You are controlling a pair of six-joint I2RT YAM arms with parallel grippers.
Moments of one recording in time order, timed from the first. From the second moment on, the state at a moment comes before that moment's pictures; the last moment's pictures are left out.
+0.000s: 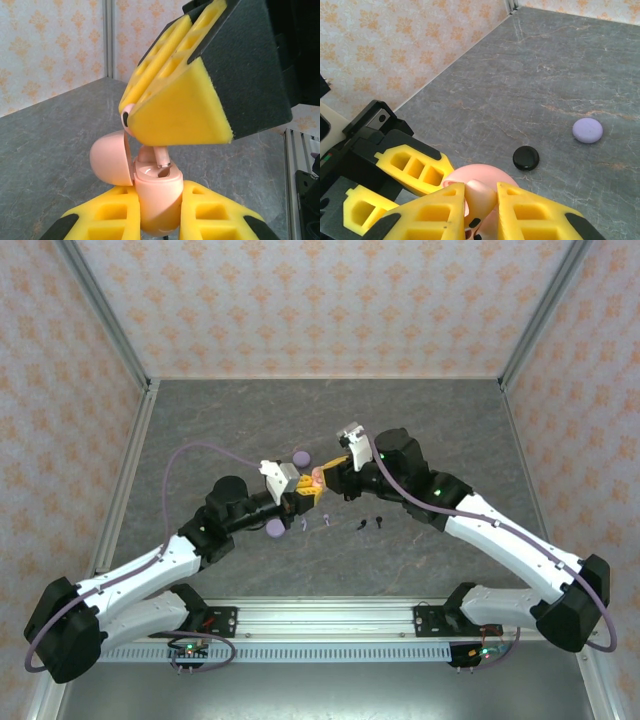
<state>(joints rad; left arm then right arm) -0.67 1.00 0.54 0.36 0.35 -0.07 0.78 1.17 1.07 -0.34 -0.26 0.25</state>
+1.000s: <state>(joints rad) -0.67 1.00 0.54 0.36 0.35 -0.07 0.78 1.17 1.05 -0.34 -0.31 0.21</state>
